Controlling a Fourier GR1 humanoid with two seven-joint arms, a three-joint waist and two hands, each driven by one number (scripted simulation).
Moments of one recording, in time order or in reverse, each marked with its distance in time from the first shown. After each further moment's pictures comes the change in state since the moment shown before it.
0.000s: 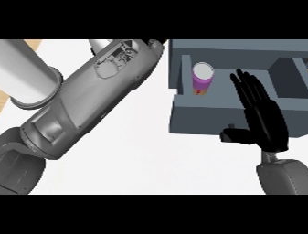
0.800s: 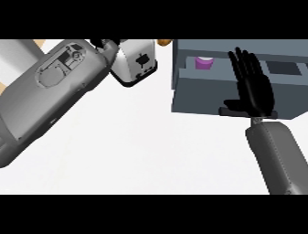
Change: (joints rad) left arm 0.160 0.229 -0.012 -0.303 -0.053 -0.048 0.157; right arm -0.313 0.000 -0.118 0.502 0.151 -0.281 -0.035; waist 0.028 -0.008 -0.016
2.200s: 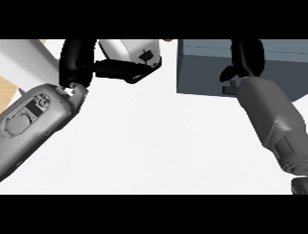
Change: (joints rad) left arm 0.340 0.143 0.010 -0.365 -0.087 -0.010 0.020; right arm -0.524 -0.042 -0.188 0.728 0.022 -0.259 0.004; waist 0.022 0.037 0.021
